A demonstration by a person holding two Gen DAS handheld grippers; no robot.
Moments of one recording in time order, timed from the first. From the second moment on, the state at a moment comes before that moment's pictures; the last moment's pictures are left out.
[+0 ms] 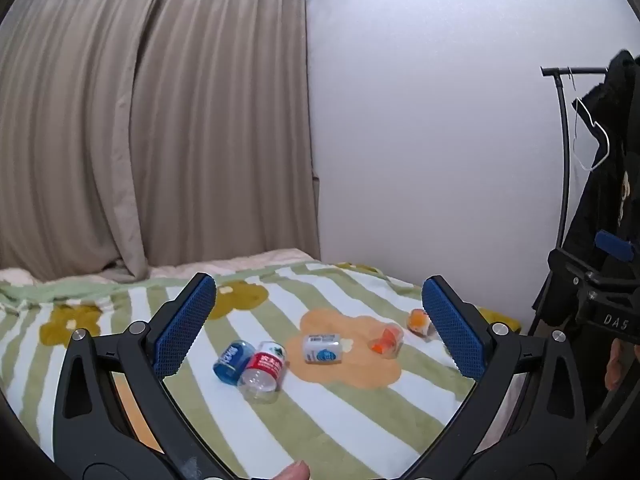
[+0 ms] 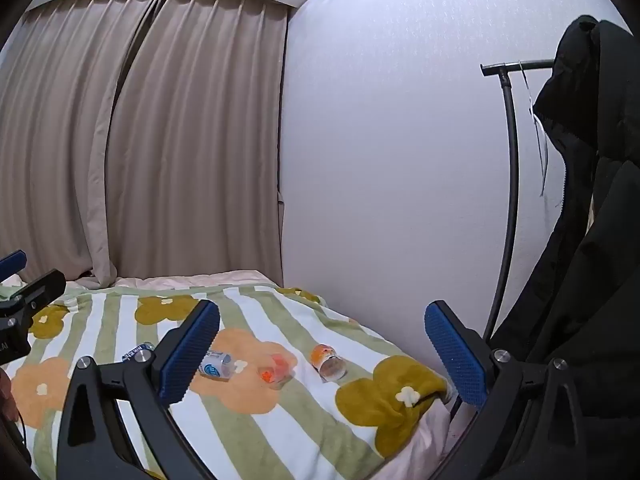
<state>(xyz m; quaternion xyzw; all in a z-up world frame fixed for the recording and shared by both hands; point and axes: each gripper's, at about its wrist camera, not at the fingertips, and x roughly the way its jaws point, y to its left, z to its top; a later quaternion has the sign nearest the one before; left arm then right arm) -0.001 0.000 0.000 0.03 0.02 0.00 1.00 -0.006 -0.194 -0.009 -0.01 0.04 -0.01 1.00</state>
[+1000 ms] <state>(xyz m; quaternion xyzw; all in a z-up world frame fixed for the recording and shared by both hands) 0.003 0.014 -0.003 -0.02 0.06 0.01 1.00 -0.001 -0.187 -0.014 -0.02 0.05 0.00 1.00</state>
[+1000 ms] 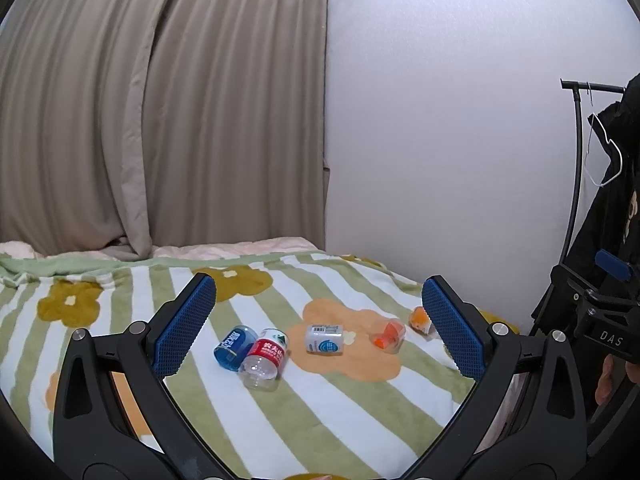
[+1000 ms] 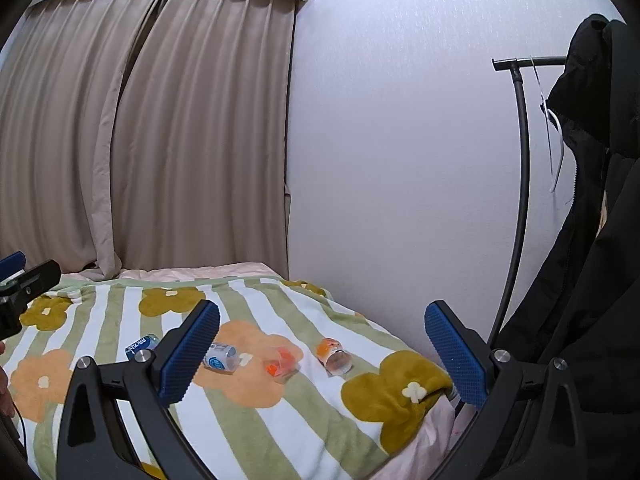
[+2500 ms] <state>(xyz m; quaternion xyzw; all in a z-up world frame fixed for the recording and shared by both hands) 0.005 0.016 -0.006 -0.02 0.07 0.00 1.00 0.002 -0.189 -0.016 -0.01 0.06 0.00 1.00</state>
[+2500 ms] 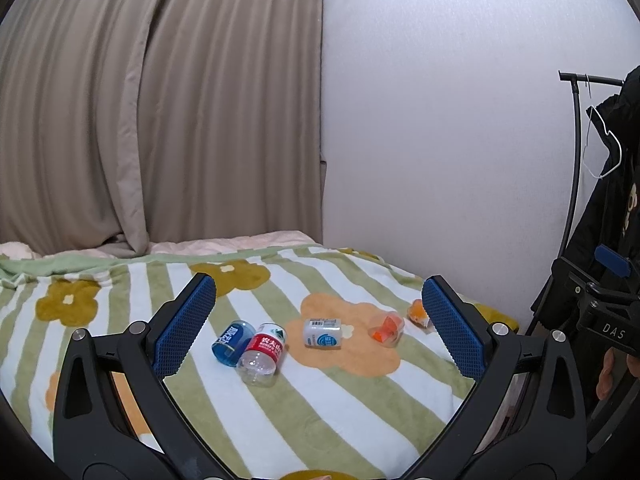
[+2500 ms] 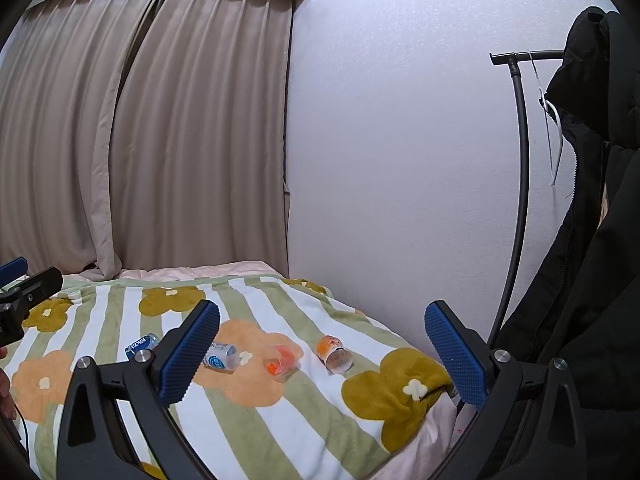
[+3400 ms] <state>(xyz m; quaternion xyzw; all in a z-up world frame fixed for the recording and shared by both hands) 0.001 0.018 -0.008 -0.01 0.07 0.00 1.00 0.004 -0.188 -0.018 -0.02 0.07 0.01 1.00</state>
